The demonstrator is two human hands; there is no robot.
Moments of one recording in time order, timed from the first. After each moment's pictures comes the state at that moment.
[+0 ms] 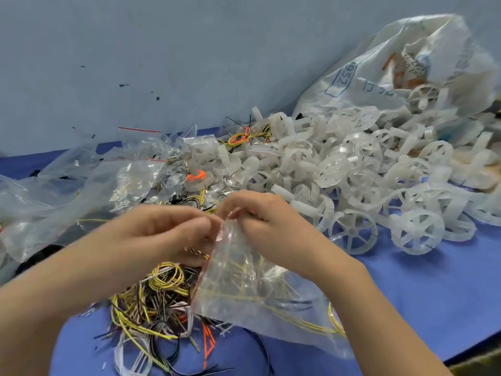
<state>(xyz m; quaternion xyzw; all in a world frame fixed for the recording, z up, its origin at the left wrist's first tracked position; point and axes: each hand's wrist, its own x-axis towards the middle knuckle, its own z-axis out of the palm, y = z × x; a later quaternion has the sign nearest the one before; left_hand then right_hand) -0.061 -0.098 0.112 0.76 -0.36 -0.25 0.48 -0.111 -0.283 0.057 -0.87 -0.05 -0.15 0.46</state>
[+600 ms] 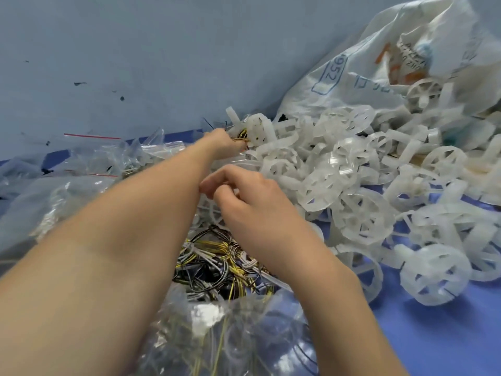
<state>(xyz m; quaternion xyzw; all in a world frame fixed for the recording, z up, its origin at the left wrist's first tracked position) 0.179 -0.373 0.070 0.95 -0.26 -0.07 0.18 -0.058 -0.342 0.064 -0.85 0.06 -0.21 0.48</state>
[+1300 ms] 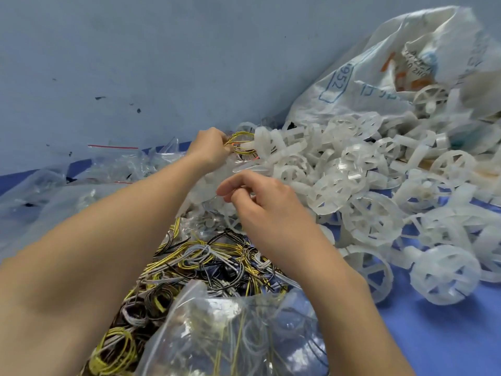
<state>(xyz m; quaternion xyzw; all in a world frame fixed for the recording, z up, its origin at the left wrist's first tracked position) 0.174 -0.329 0.081 0.92 -0.32 0.09 0.21 -0.063 -0.336 0.066 -0.84 0.09 -0.24 0.47</state>
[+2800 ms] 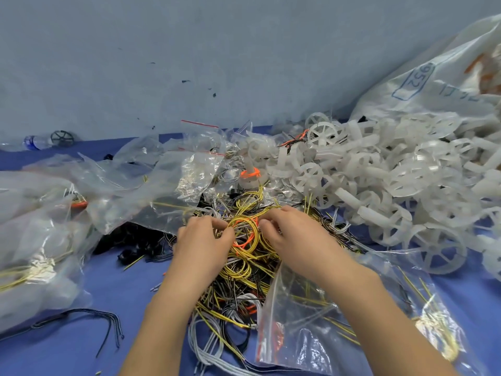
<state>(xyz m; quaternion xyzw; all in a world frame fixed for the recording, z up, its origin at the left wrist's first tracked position) 0.001 -0.076 0.020 0.94 -0.11 0.01 0.31 -0.057 -0.236 0.022 -0.96 0.05 -0.10 0.24</state>
